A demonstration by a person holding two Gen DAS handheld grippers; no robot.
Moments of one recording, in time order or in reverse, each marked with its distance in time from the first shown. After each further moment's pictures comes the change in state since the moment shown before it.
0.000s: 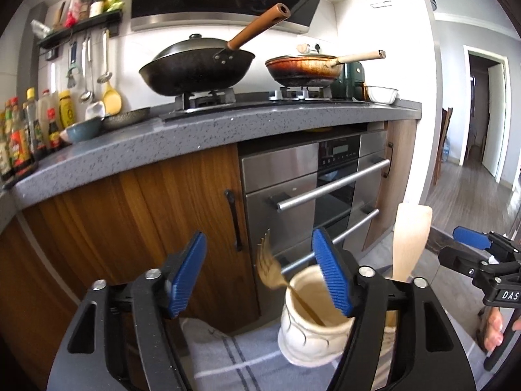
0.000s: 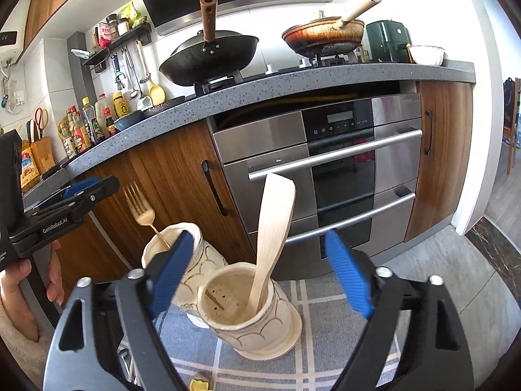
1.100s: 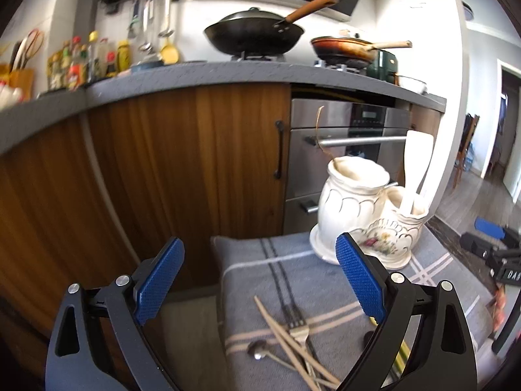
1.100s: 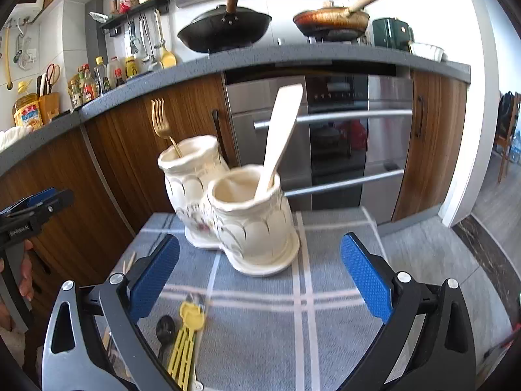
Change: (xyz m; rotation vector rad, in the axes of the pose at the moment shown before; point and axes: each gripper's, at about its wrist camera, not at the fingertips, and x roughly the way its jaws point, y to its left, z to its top) left arm -0.087 0.033 -0.119 -0.147 0.087 0.119; right arm -0.041 0.015 -0.095 -0.086 0.081 -0.038
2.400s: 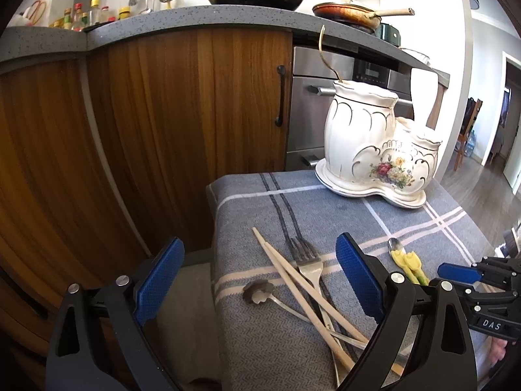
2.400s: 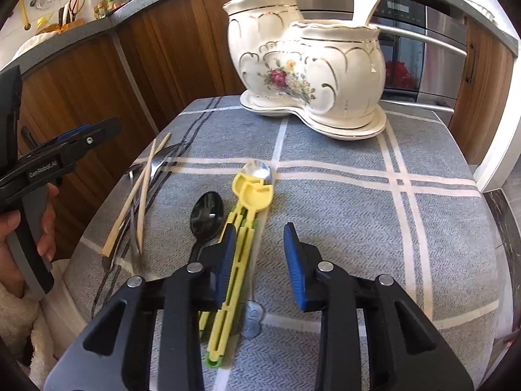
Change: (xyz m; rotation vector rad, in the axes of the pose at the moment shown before) left arm 0.027 0.000 -0.080 0.004 0.099 -0.006; right arm 0.041 0.059 -0.102 -0.097 0.307 0.139
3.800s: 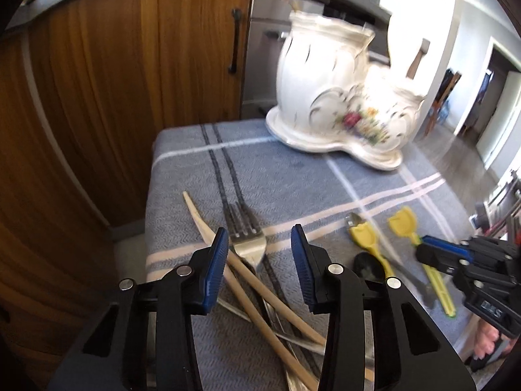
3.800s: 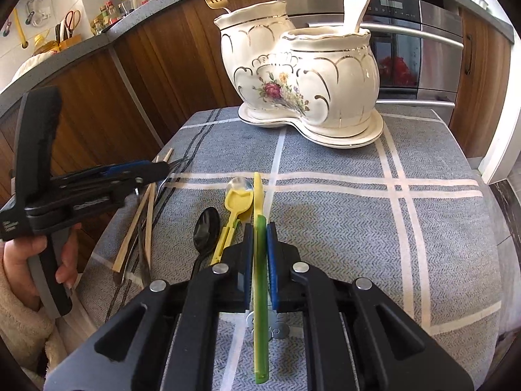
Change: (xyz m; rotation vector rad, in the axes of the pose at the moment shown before) left arm 0.051 -0.034 -0.003 0.027 0.244 -0.152; right arm -0.005 -0.004 -0.001 0.058 -0.023 0.032
